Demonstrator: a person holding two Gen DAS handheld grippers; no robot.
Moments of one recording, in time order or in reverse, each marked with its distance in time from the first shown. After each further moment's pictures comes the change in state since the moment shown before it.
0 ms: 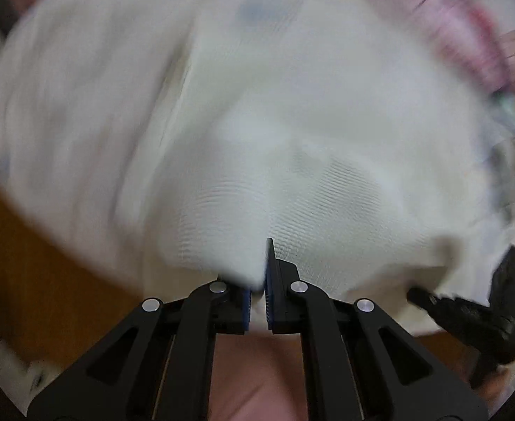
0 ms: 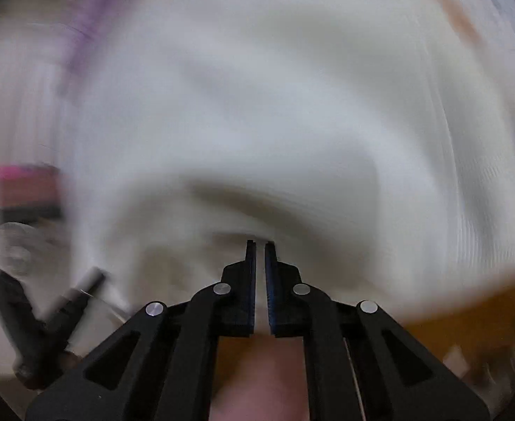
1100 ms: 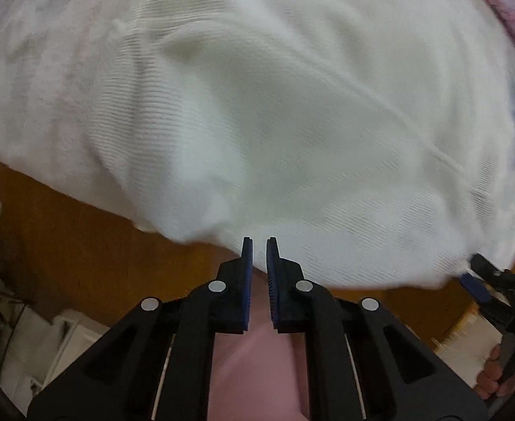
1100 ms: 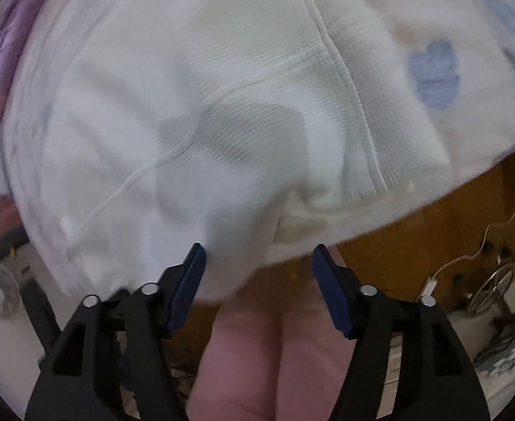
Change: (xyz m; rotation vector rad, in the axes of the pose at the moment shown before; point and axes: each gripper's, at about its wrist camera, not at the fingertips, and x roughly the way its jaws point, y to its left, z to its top) left arm 0.011 -0.041 0.032 0.038 0.290 -0.030; right arm -0.072 0.031 0.042 -0.028 -0.109 -0.133
